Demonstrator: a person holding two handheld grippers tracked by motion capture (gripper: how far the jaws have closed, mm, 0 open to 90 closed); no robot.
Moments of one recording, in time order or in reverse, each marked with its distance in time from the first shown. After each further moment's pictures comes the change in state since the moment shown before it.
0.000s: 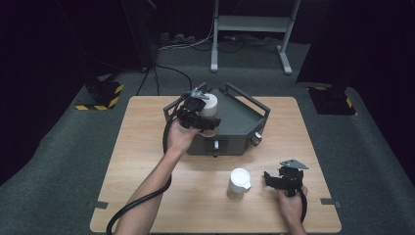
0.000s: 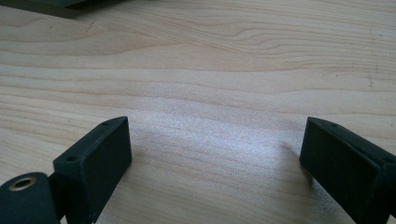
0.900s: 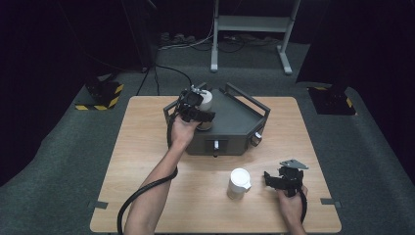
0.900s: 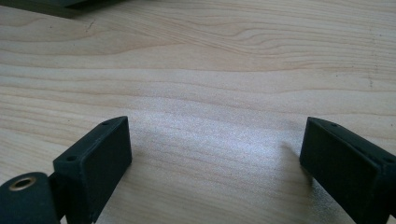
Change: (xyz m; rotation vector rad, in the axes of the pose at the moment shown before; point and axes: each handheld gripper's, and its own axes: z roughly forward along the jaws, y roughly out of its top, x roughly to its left) left arm 0.016 0.001 0.039 0.046 0.111 -0.080; right arm 0.000 0.000 0.000 0.000 -0.001 0.000
